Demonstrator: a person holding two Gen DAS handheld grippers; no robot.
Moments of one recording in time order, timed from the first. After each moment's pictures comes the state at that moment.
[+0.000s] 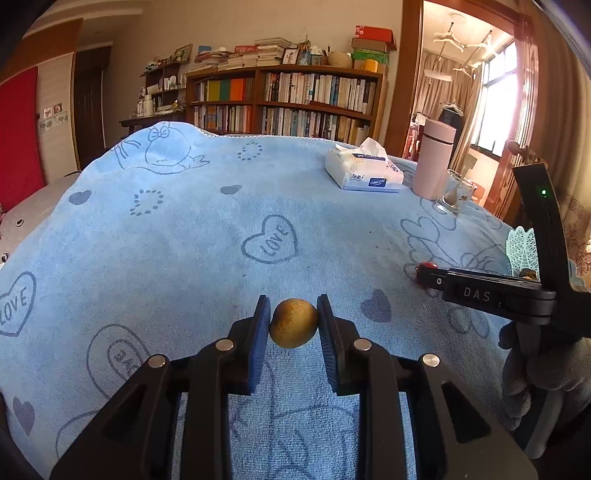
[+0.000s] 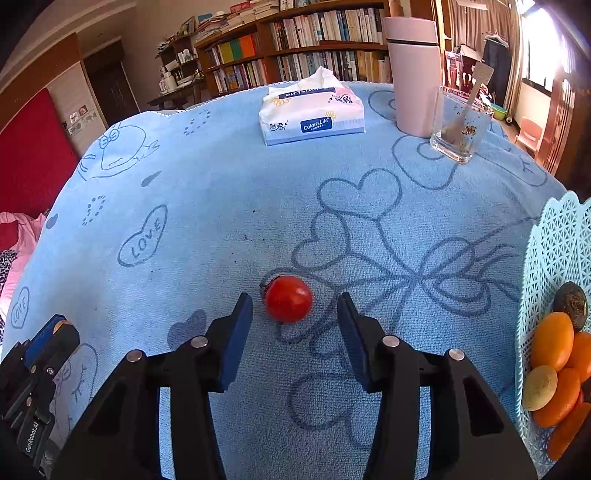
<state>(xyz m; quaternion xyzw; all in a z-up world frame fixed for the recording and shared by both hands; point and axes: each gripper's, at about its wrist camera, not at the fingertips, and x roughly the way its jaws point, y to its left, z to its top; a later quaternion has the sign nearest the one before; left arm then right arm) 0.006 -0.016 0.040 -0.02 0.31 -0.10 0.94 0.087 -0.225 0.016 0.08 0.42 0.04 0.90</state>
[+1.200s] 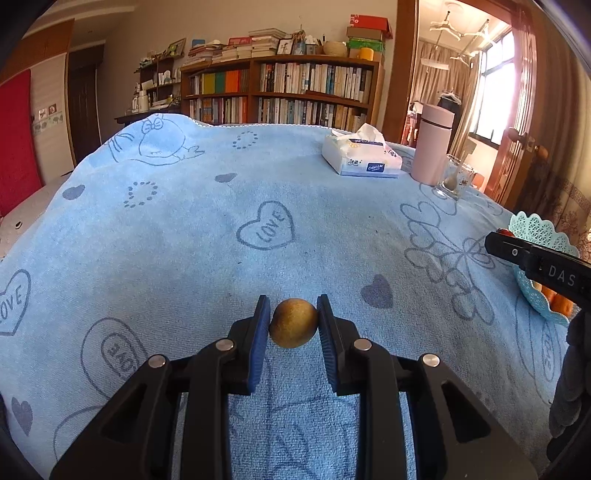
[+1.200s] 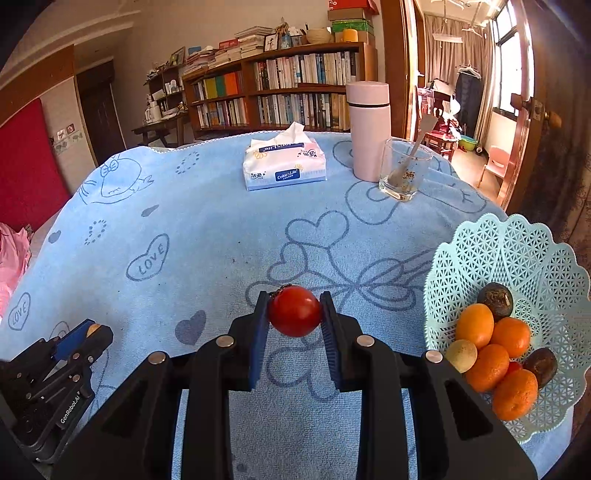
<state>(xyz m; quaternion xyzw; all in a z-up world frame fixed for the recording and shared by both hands) 0.007 -0.023 0.033 0.00 0.33 -0.10 0.94 0.022 -0.233 0.064 0.05 0.34 -0.02 0.94</state>
